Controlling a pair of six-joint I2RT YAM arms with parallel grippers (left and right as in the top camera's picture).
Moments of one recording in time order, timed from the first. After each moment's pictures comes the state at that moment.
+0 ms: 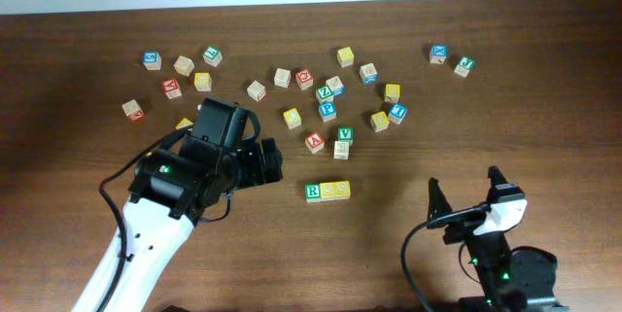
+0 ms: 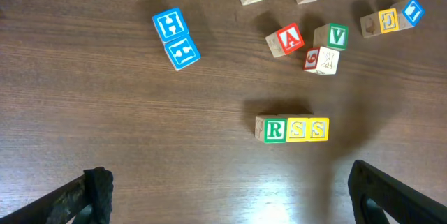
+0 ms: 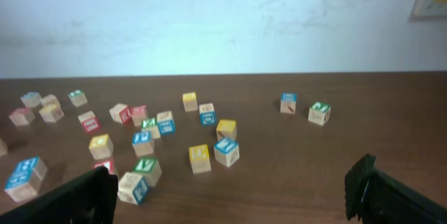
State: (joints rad) left arm -0.41 1.27 1.20 -1.03 0.00 -0.55; right arm 0.03 0.01 0.21 -0.31 -0.13 0.09
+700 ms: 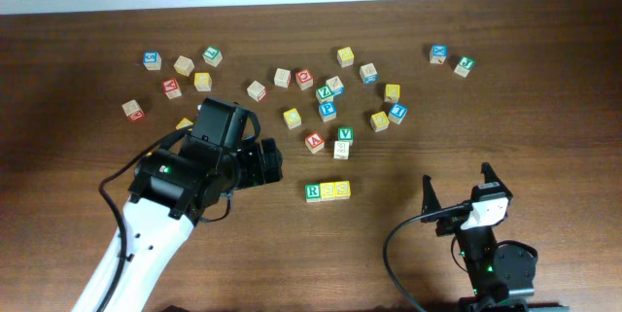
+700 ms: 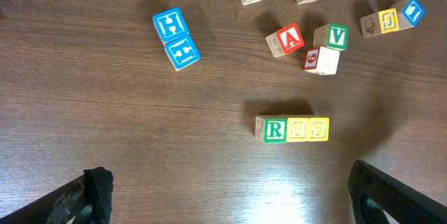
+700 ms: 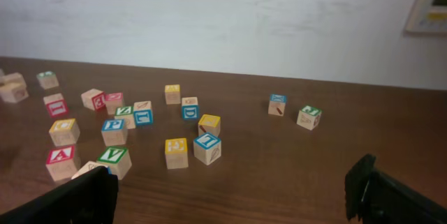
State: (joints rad) left arm -0.41 1.27 1.20 -1.03 0.00 -0.55; right arm 0.03 0.01 0.01 -0.07 -0.10 -0.01
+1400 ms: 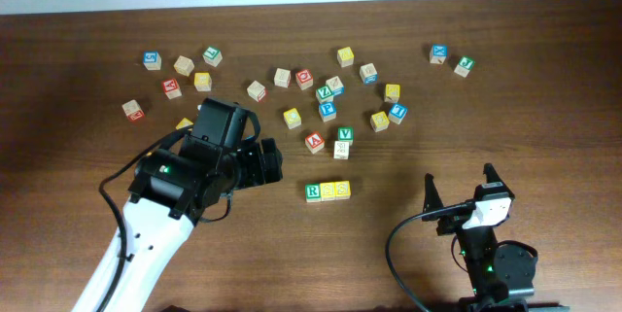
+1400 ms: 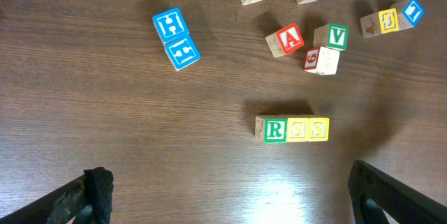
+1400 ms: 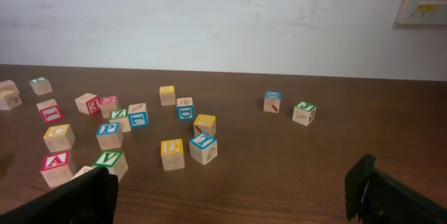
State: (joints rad) left arm -0.41 1.27 1.20 -1.03 0.00 -0.55; right arm 0.03 0.01 0.01 -0.07 -0.08 0.01
